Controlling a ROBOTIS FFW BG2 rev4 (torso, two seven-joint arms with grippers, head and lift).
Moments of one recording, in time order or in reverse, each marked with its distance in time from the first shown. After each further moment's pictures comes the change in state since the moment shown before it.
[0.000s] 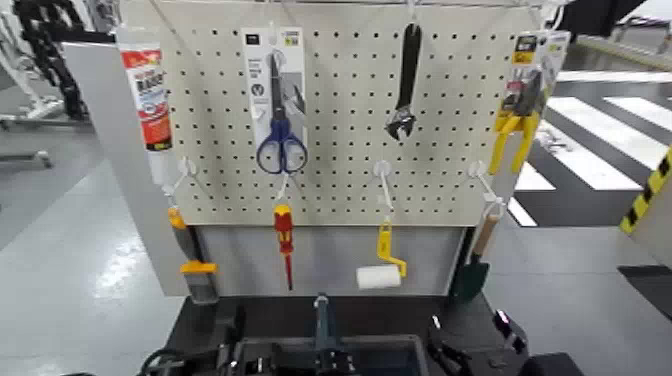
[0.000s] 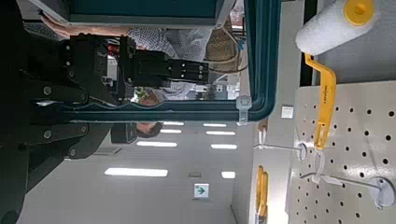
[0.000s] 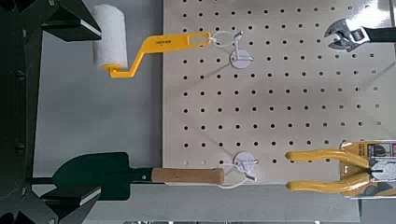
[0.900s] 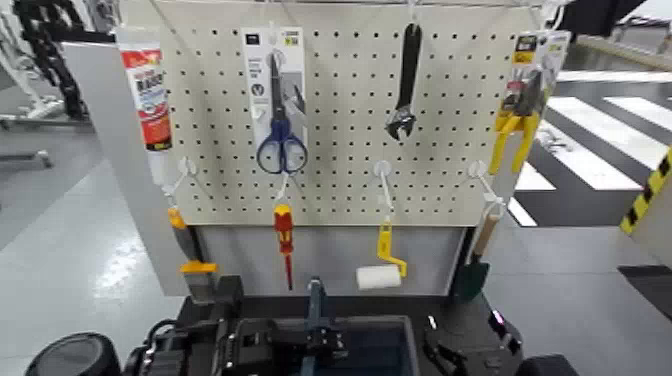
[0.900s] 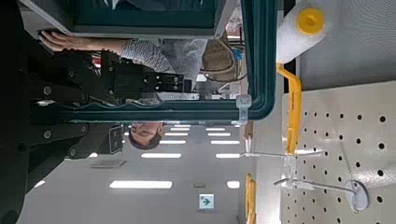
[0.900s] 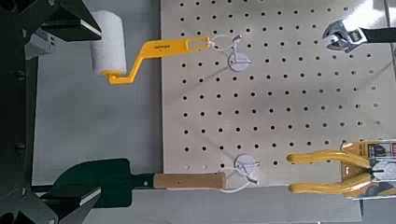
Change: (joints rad) left arm -0.147 0.005 -0.018 0.153 -0.146 0.051 -0.126; right arm -0.010 0.005 0.016 0.025 -0.015 -0.027 -0.003
